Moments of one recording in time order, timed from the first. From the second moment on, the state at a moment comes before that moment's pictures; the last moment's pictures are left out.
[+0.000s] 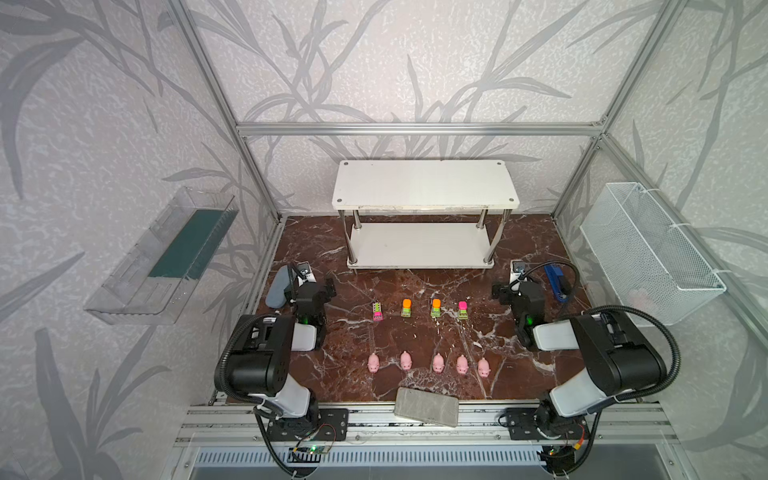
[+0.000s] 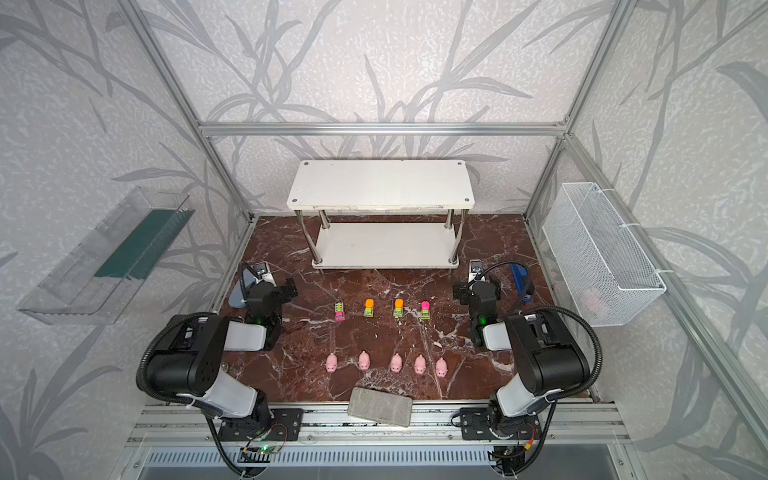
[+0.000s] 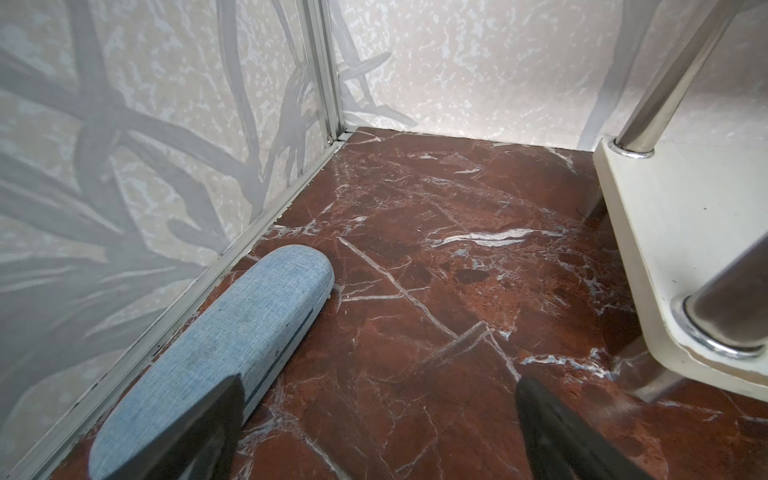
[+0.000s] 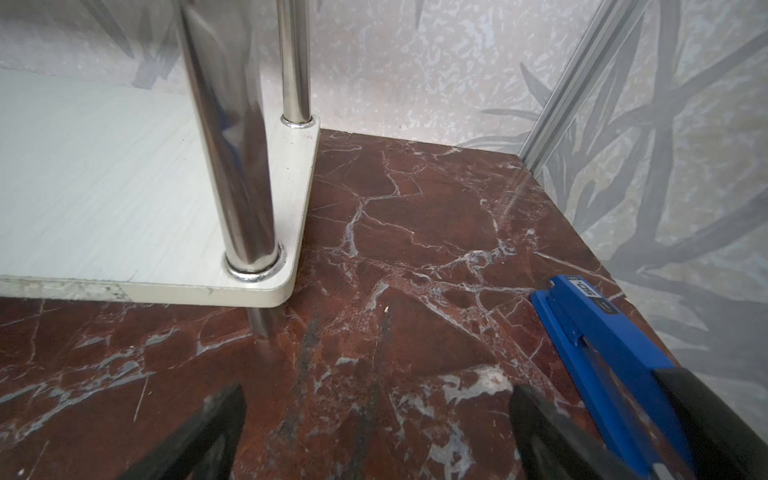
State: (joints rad) left arm -0.01 1.57 0.35 0.91 -0.38 -0.07; right arm 0.16 1.59 0.36 0.92 0.28 -0.07
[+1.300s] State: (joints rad) left arm -0.01 1.57 0.35 0.91 -0.38 -0.07; right arm 0.16 1.59 0.36 0.92 0.28 -0.07
